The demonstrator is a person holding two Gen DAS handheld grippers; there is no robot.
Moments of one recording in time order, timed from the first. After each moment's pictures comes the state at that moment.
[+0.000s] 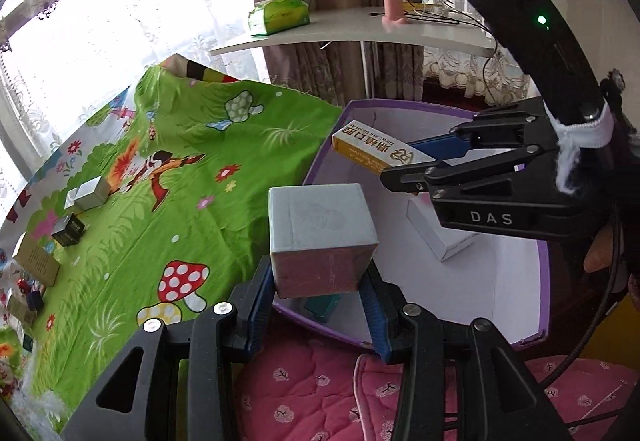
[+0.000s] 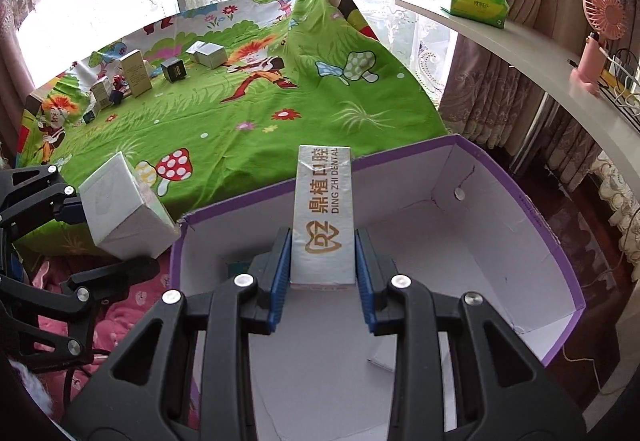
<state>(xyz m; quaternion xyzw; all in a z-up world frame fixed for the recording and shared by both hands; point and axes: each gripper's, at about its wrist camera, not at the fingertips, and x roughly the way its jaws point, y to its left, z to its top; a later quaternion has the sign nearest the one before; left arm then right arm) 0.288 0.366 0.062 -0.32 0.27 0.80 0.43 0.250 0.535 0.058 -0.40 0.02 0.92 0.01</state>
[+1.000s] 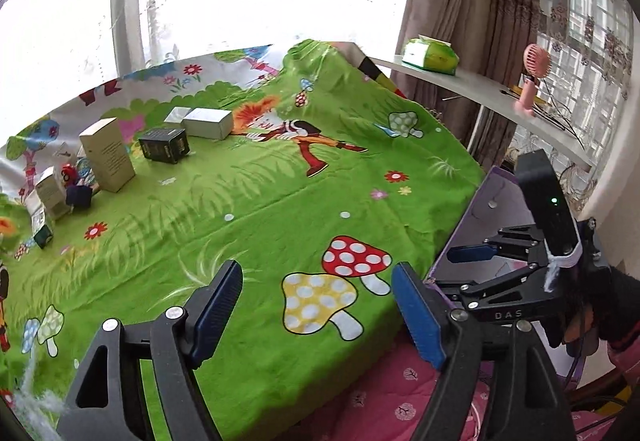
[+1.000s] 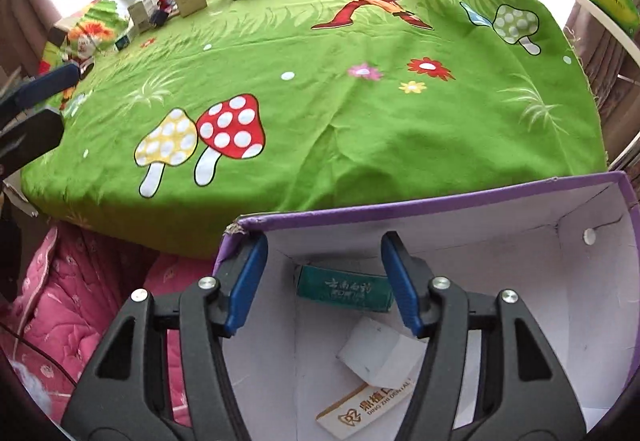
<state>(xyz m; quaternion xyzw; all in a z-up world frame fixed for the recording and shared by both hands) 0.170 0.225 0.065 -0.35 0.08 0.88 0.30 0.164 0.458 0.004 -0.49 0.01 0.86 -0.14</state>
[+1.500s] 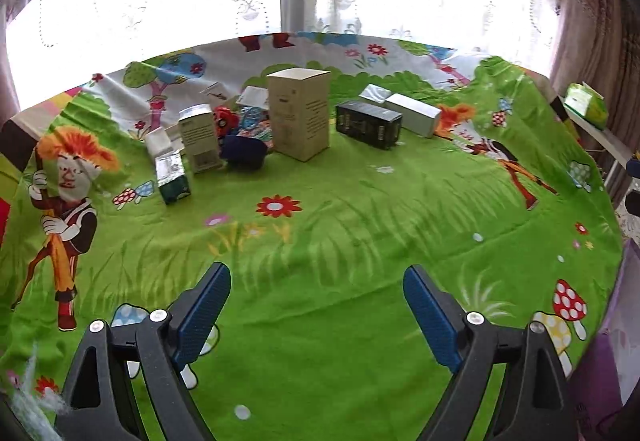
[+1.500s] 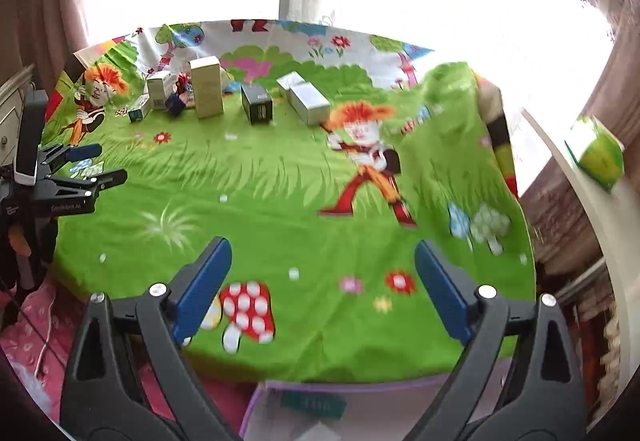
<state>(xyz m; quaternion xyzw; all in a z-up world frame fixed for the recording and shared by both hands) 0.063 0.095 0.037 -0.36 0.04 0.93 0.08 0.088 0.392 0.125 -0.34 -0.12 0.92 -0.14</state>
